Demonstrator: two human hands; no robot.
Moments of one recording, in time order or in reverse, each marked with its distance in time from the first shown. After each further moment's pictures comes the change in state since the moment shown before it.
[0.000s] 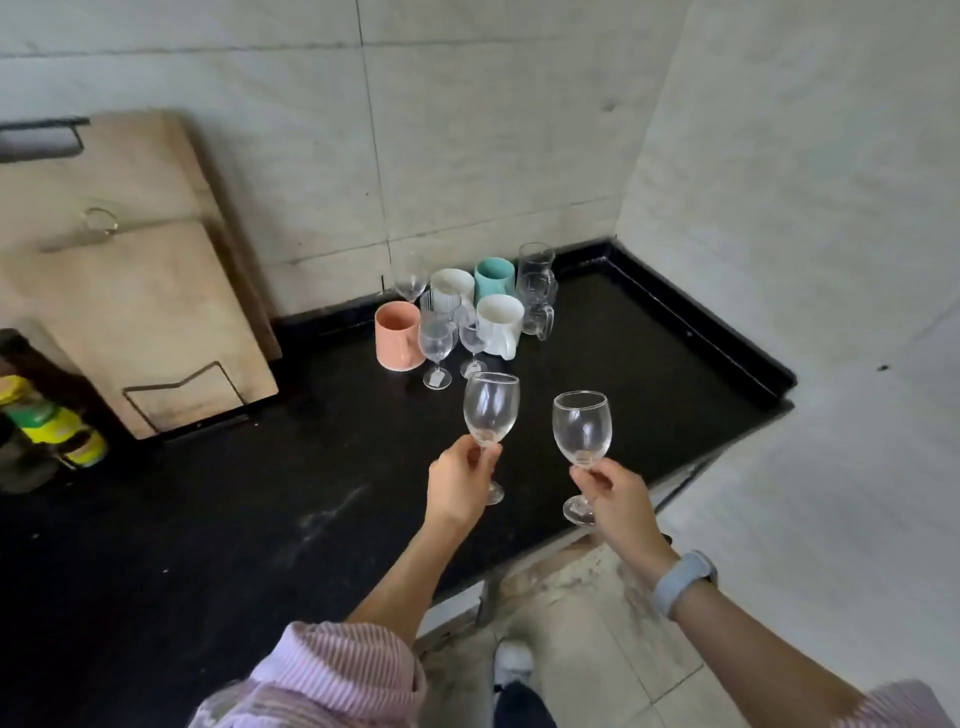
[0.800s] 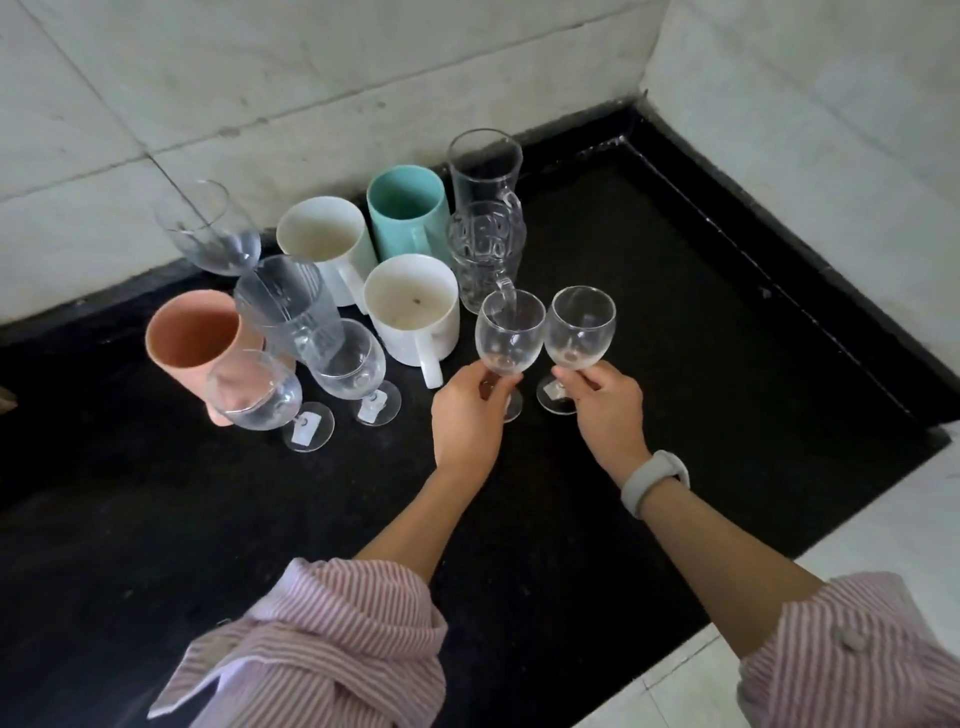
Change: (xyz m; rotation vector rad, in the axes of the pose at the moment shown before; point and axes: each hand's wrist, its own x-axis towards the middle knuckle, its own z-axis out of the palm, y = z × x) left_hand 0.278 -0.037 0.190 0.082 0.064 0.006; right_hand 0.328 0.108 0.021 0.096 0.109 0.066
